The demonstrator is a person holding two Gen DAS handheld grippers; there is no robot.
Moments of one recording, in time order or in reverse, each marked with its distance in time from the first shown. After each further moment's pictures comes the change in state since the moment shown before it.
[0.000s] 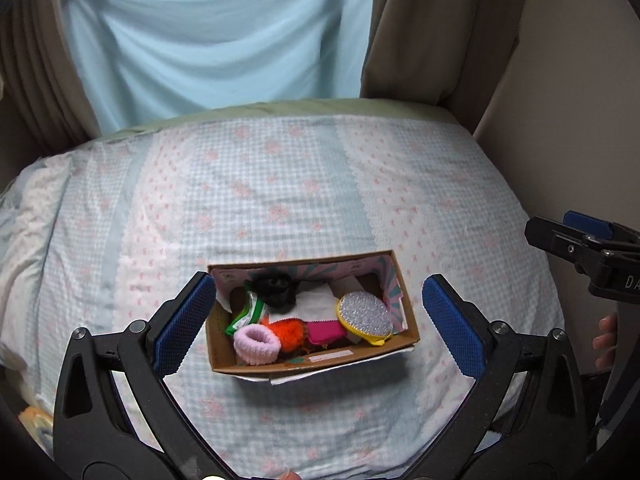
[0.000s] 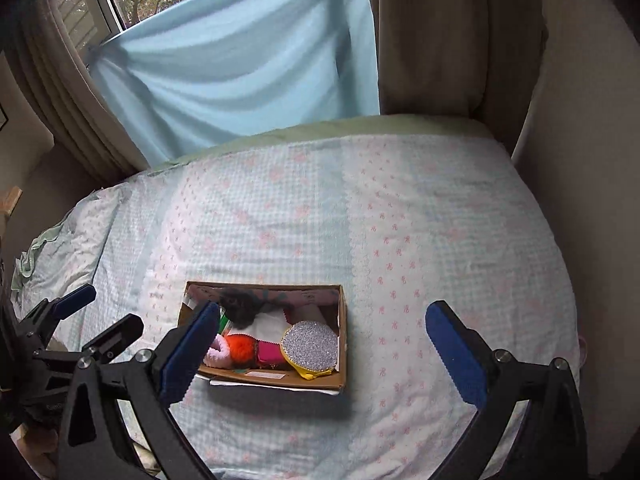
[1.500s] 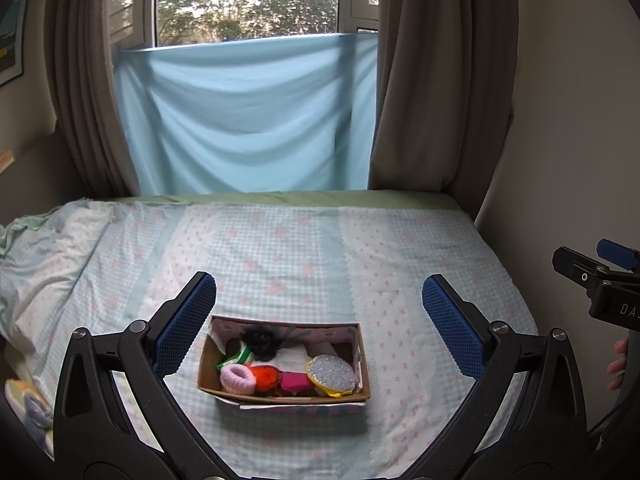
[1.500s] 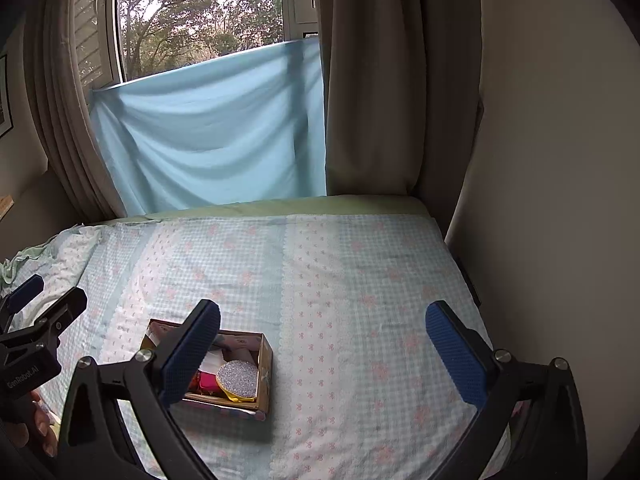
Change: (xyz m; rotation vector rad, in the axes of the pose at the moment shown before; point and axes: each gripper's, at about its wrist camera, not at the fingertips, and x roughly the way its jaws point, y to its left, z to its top) left arm -0.133 -0.114 0.004 -0.088 -0.376 0.135; right arm -0.120 -0.080 -0.008 -0.053 -0.242 -0.109
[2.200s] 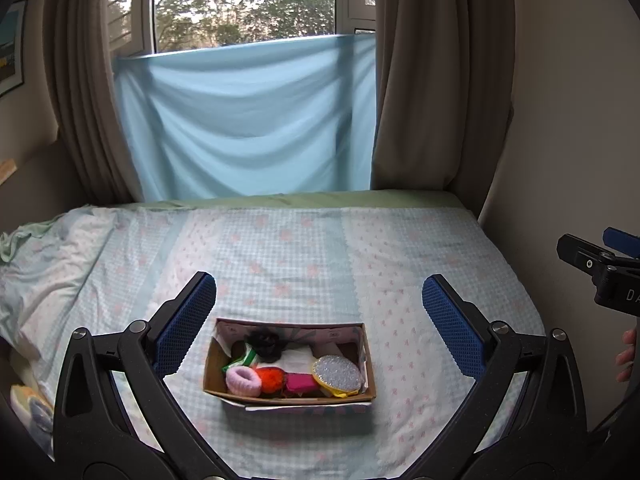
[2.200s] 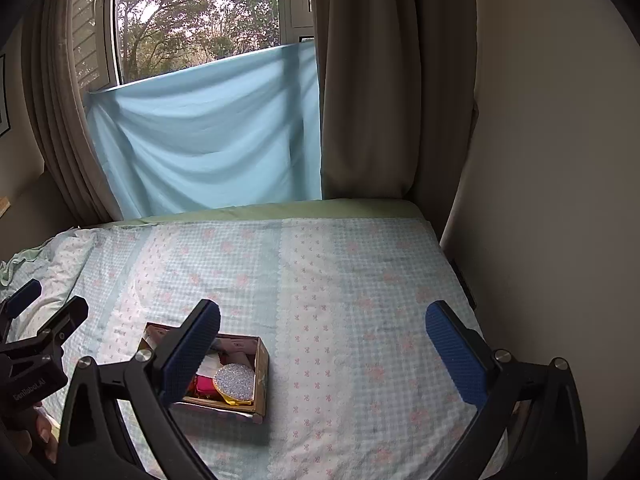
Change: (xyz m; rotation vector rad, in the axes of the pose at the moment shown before) left arm -0.002 -0.004 -0.003 0.026 -0.011 0.016; right arm -0.001 0.001 0.001 0.002 -0.010 -0.022
